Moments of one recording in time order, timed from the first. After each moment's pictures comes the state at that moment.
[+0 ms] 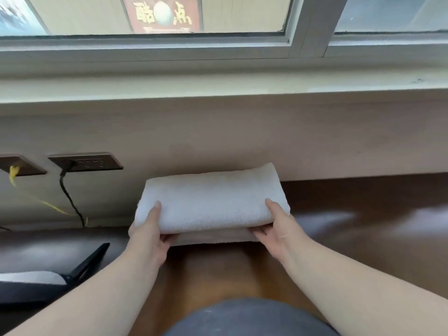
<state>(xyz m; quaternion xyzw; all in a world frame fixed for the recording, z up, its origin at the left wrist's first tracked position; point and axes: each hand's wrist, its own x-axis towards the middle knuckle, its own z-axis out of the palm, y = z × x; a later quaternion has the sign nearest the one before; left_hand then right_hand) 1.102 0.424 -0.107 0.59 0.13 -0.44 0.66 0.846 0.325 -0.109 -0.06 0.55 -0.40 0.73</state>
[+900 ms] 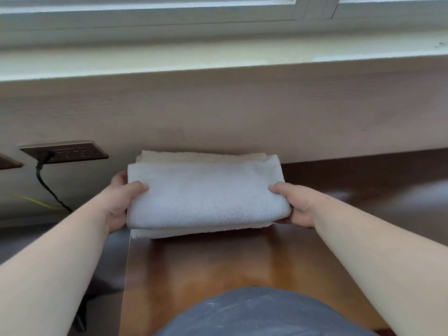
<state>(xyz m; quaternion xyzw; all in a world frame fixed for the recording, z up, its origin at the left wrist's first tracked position) 1.179 0.392 -0.087 0.71 -0.14 -0.51 0.47 0.805 0.270 -0.110 -0.30 0.62 -0.12 0.72</state>
